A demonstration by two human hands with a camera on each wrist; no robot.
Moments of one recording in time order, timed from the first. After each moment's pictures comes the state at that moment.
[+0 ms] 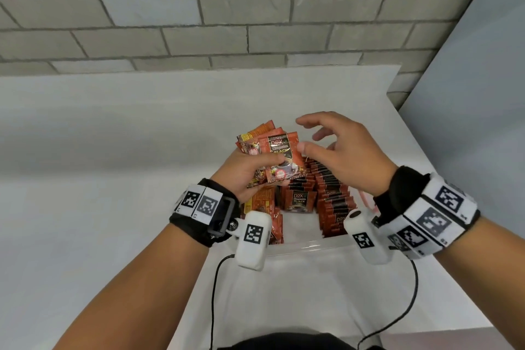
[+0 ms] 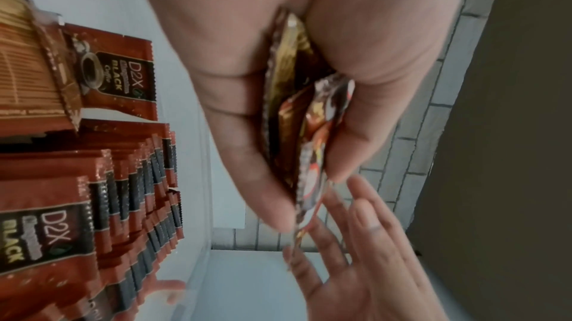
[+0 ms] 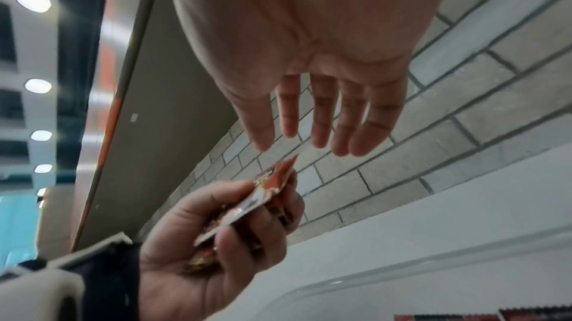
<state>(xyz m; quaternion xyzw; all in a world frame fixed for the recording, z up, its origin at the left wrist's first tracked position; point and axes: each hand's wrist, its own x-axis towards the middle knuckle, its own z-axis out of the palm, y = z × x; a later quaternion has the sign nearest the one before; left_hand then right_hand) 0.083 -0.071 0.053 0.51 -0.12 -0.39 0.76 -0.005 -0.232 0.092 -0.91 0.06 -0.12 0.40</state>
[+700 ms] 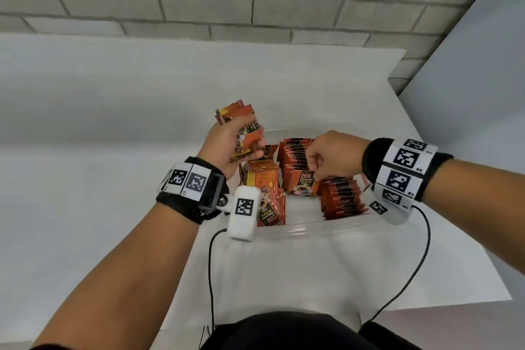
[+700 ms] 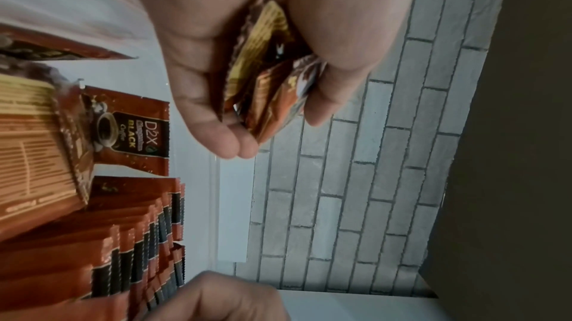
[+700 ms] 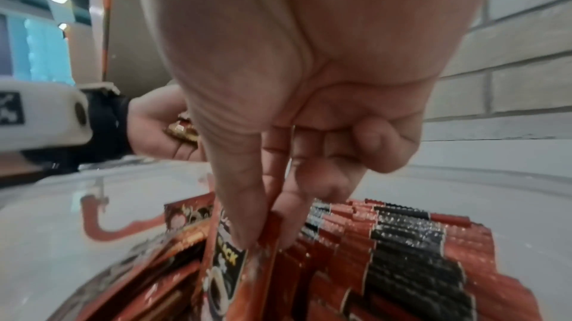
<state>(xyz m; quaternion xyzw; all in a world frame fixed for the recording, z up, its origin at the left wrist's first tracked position) 0.113 -0.050 0.032 0.55 0.00 -0.33 0.77 0.025 -0.233 0.061 -0.96 0.05 0.26 0.12</state>
